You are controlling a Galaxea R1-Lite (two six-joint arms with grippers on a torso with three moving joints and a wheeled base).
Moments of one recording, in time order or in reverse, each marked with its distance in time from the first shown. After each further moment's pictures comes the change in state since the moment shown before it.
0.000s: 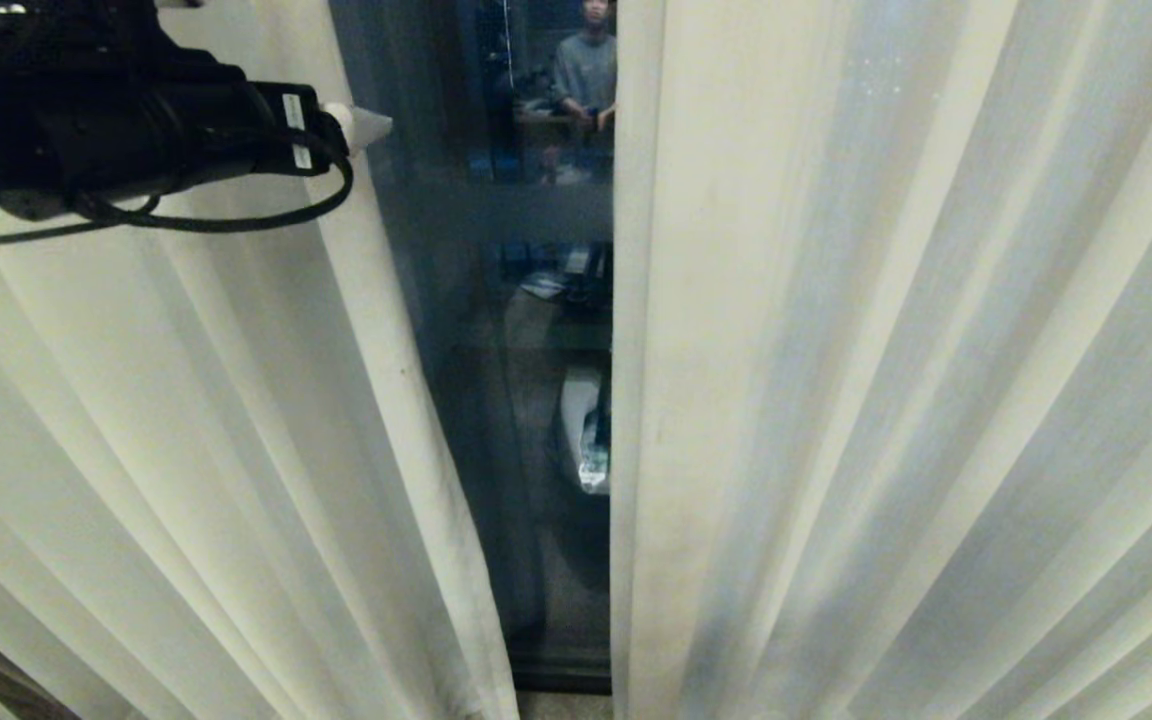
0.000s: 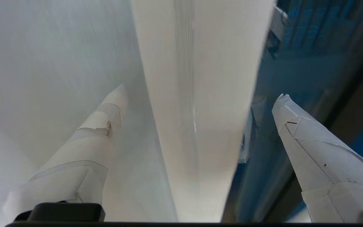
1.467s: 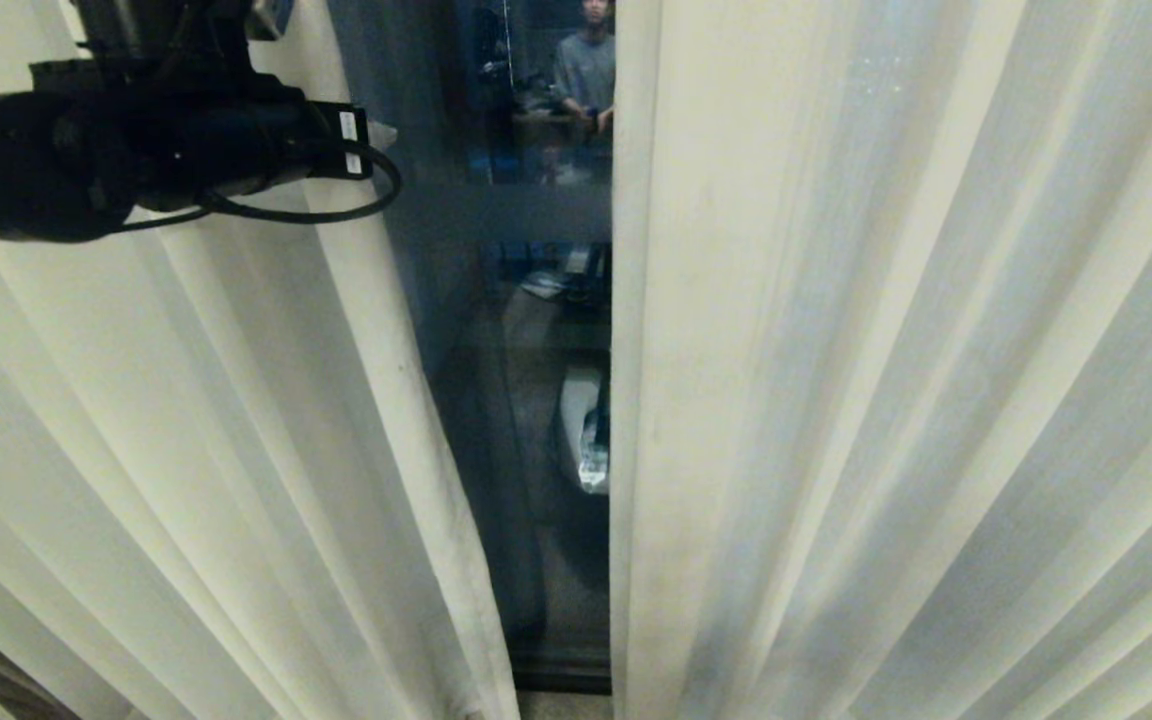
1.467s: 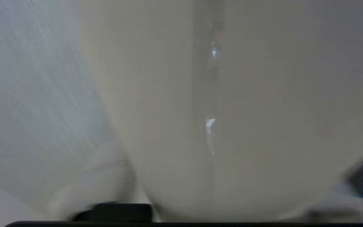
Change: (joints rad) left arm 0.024 0.179 -0.167 -0.001 0.047 0.001; right arm 0.000 0.000 0.000 0.000 0.000 0.000
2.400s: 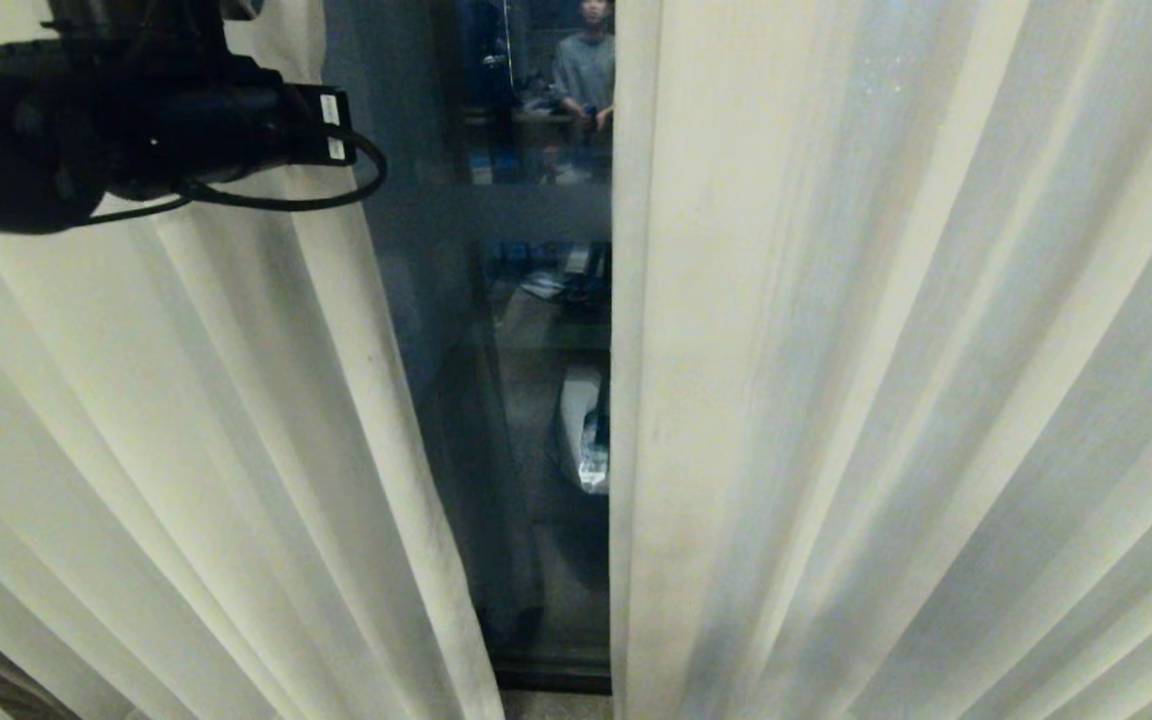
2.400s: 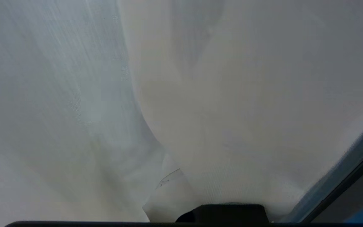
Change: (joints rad) left arm 0.001 -0.034 0.007 0.003 0.040 0.001; right arm 0.000 0.000 0.000 0.000 0.000 0.000
